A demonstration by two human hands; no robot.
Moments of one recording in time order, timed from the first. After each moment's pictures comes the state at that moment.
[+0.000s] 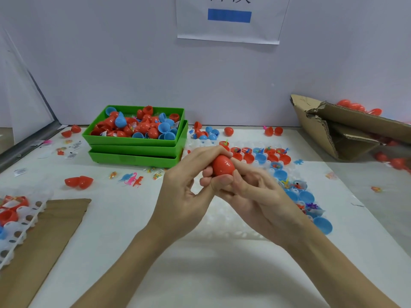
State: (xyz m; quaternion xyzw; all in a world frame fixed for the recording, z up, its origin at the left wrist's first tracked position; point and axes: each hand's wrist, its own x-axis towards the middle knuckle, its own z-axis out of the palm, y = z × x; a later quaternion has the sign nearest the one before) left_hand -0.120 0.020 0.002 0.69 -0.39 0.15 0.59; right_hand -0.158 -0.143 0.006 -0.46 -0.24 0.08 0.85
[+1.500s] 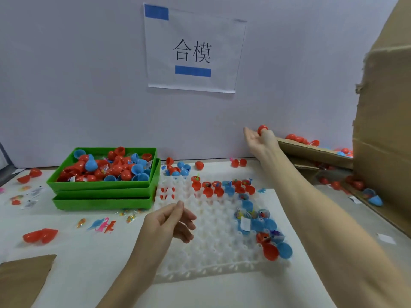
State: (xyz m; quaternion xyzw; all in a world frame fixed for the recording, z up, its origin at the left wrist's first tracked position) left_hand -0.102 0.017 -0.007 0.65 -0.15 -0.10 0.74; right_hand -0.015 -0.273 0.109 -0.18 0.14 -0.23 0.95
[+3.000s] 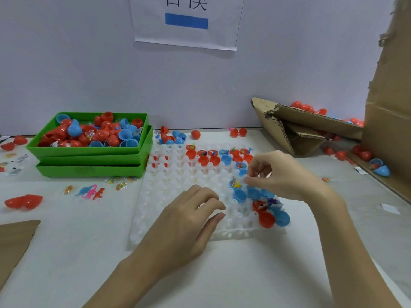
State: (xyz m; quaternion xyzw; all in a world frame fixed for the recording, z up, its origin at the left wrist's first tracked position) left_hand -0.135 -0.006 -0.030 0.79 -0.51 0.20 0.26; right_hand -0.155 -0.262 0.031 -0.96 0.06 -0.07 0.25
